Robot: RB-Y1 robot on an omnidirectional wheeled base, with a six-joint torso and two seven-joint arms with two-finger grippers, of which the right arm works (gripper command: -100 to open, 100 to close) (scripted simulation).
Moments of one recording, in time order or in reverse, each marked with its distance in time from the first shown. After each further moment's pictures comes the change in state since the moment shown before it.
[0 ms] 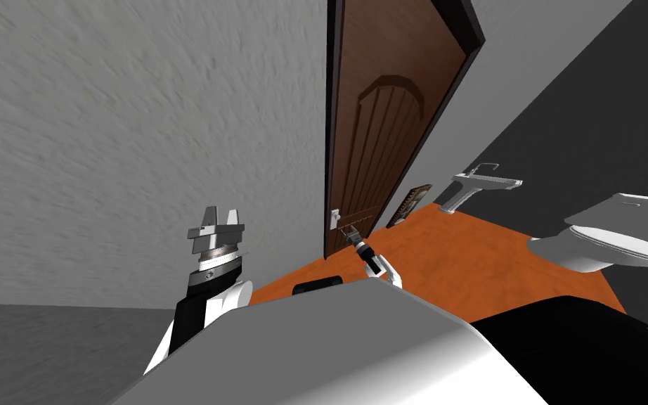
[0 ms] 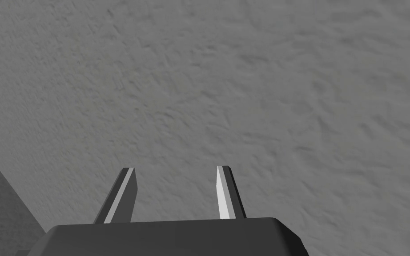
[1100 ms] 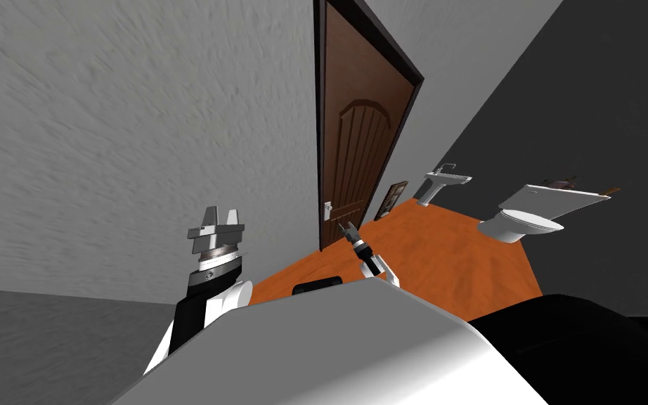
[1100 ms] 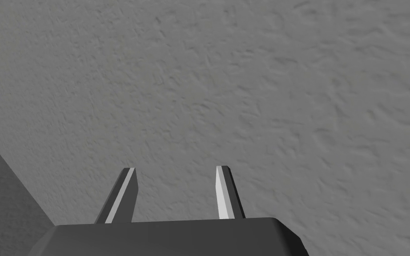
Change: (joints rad) arm 0.050 0.052 0.031 -0.164 -0.106 -0.017 -0.139
